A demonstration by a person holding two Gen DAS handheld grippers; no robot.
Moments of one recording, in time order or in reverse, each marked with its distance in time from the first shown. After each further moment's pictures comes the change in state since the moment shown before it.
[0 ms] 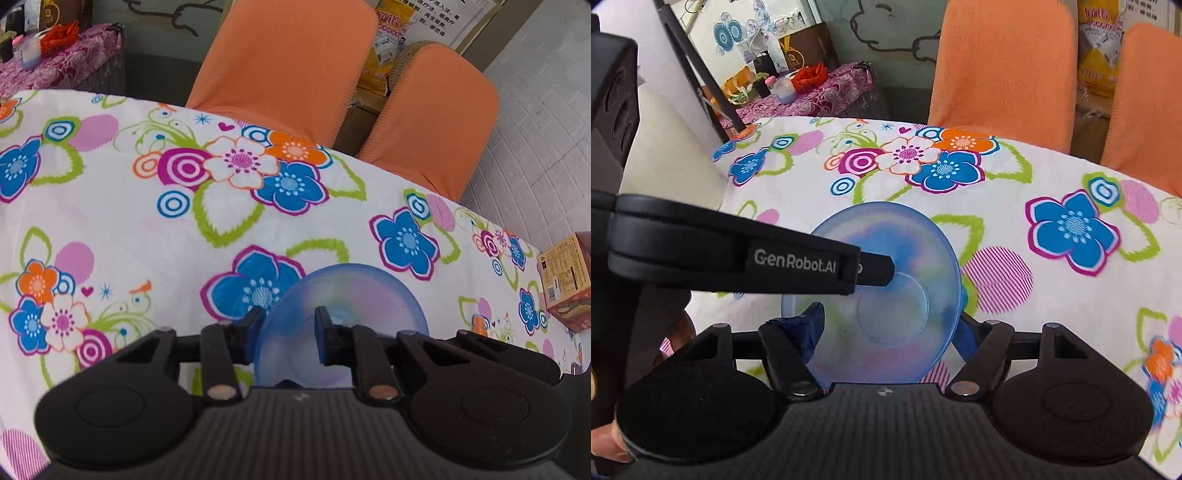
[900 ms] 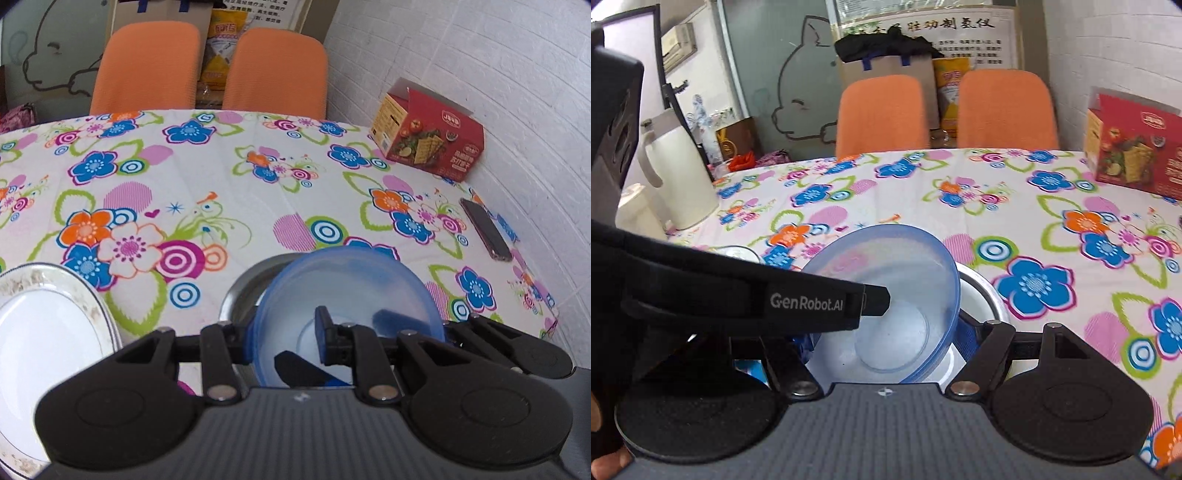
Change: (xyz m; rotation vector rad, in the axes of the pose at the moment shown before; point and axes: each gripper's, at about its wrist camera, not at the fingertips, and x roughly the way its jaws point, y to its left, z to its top) left arm -0.111 -0.158 -0.255 0.352 -0.080 -0.155; right arm -0.183 0.019 -0.245 0.181 -0.330 -0.281
